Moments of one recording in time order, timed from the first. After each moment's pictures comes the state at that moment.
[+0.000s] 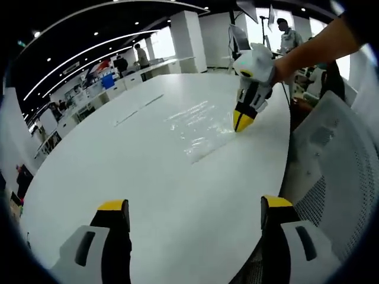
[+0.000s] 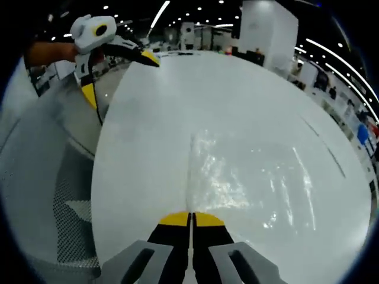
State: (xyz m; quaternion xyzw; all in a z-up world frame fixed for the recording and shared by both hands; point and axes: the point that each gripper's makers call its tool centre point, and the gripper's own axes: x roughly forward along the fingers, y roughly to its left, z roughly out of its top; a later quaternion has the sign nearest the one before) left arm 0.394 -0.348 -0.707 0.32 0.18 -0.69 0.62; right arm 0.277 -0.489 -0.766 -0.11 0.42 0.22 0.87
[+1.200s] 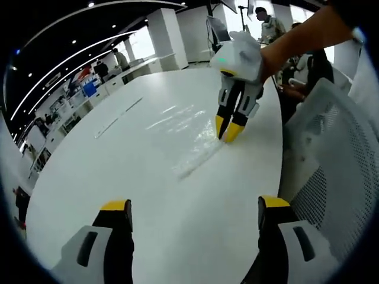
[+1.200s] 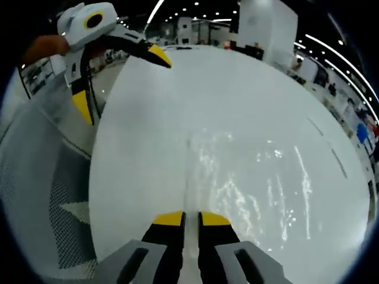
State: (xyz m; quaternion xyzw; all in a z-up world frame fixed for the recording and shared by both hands) left arm 0.376 -0.373 -0.713 0.35 0.16 -0.72 0.58; right arm 0.287 -0.480 -0.783 -0.15 0.45 0.21 0.85
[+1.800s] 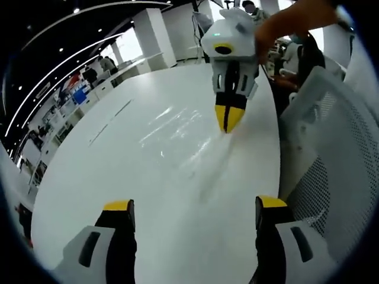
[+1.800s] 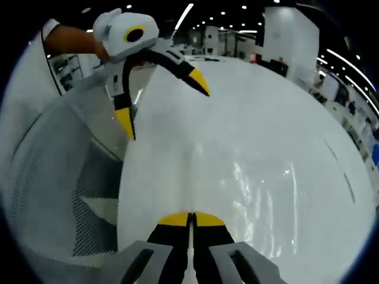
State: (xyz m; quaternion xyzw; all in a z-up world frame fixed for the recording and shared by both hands) left arm 0.363 -0.384 -0.723 0.39 0.14 -0.74 0.54; right arm 0.274 -0.453 -0.745 -0.12 0.41 0.30 0.86
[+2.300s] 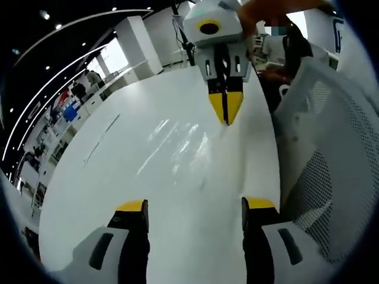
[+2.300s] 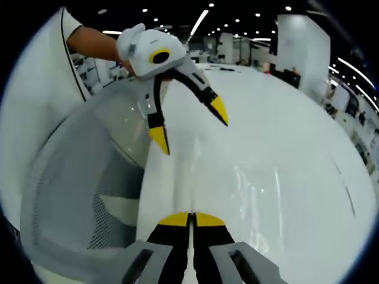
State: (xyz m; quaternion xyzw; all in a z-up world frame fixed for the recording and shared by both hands) left arm 0.345 -0.404 -0.717 0.40 0.09 -0.76 0.50; right arm 0.257 -0.445 -0.719 -0.13 0.39 0.35 0.84
